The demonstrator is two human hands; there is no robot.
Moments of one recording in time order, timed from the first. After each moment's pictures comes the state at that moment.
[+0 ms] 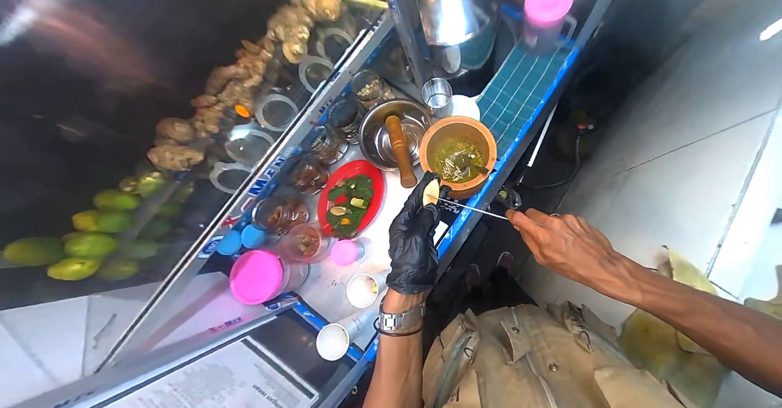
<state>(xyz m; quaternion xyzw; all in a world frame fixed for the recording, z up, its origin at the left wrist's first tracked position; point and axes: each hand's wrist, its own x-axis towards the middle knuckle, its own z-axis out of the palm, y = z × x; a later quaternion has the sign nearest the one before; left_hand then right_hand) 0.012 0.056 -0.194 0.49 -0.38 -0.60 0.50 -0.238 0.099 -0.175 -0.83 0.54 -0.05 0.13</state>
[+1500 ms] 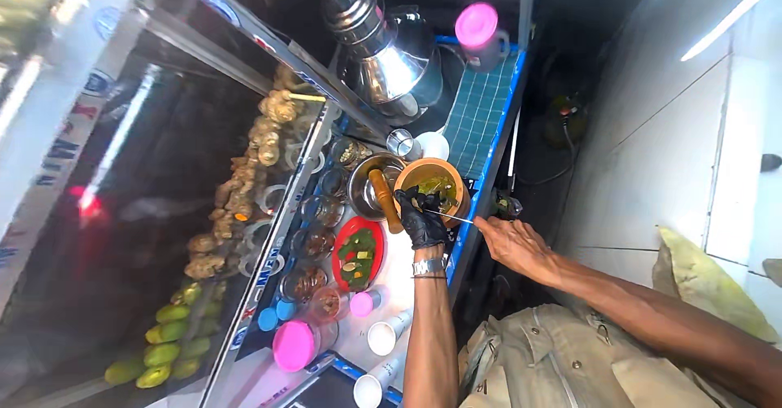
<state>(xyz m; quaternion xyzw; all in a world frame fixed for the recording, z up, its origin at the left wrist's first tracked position) -0.071 -0.026 -0.249 0.45 -0.28 -0.62 0.58 -0.224 0.071 -0.221 -0.69 0.66 -0.08 0.29</state>
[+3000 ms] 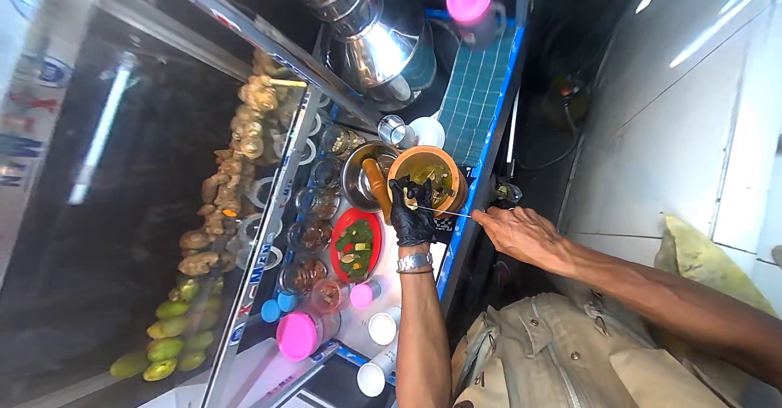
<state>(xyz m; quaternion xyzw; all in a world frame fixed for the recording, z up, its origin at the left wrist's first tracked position) -0.049 -0.049 -0.264 0.38 -0.25 -0.69 0.57 -0.239 0.069 -0.208 -0.74 0.62 -0.03 0.26</state>
